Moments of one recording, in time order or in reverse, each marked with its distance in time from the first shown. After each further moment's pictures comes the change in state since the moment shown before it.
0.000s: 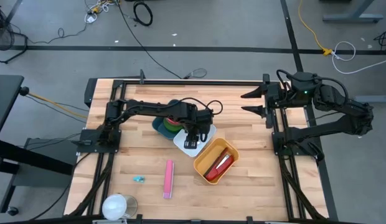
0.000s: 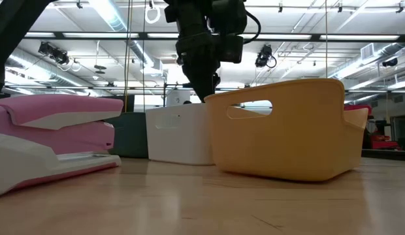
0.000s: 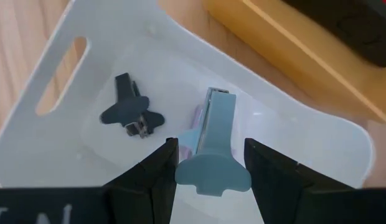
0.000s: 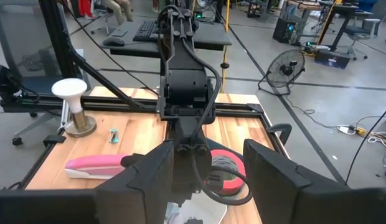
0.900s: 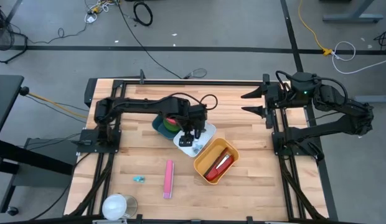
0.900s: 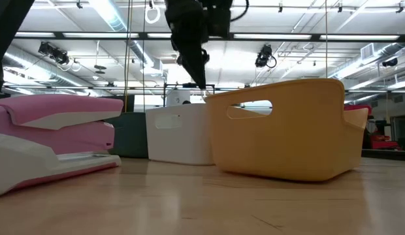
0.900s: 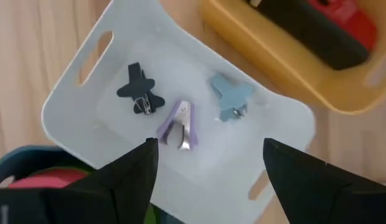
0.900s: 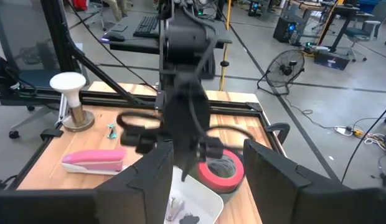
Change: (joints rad) left arm -0.009 -0.124 0.001 -0.083 -0.003 -0.061; right arm 0.000 0.000 0.000 -0.011 0.000 -0.027
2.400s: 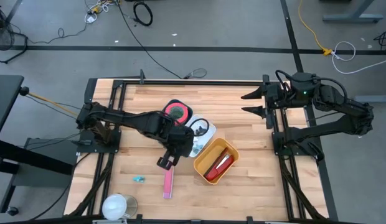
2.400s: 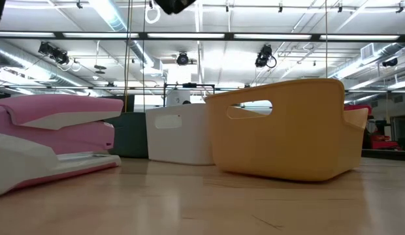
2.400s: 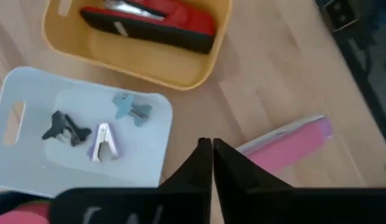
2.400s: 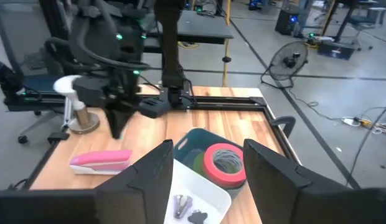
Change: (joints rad) left arm -0.261 -0.178 -0.001 -0.093 0.006 0.125; right arm 0.000 0.000 0.000 -0.013 -0.008 0.051
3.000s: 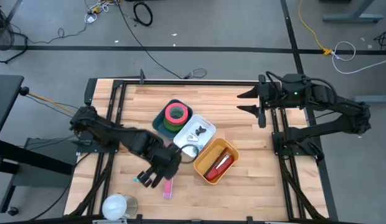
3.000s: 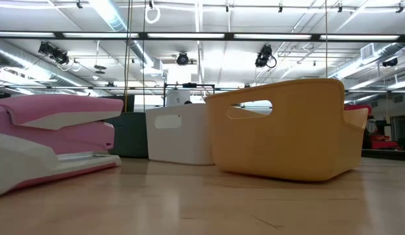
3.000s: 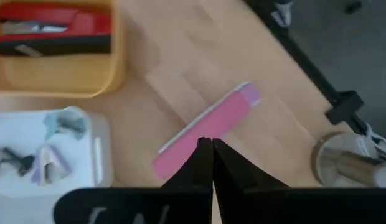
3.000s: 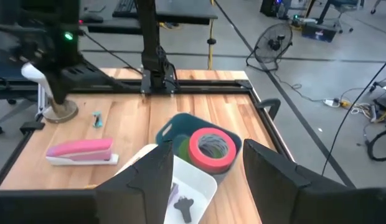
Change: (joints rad) left arm -0.203 -0.043 0.000 -0.100 0.029 0.067; right arm 0.000 0.045 0.000 -0.021 0.078 0.000
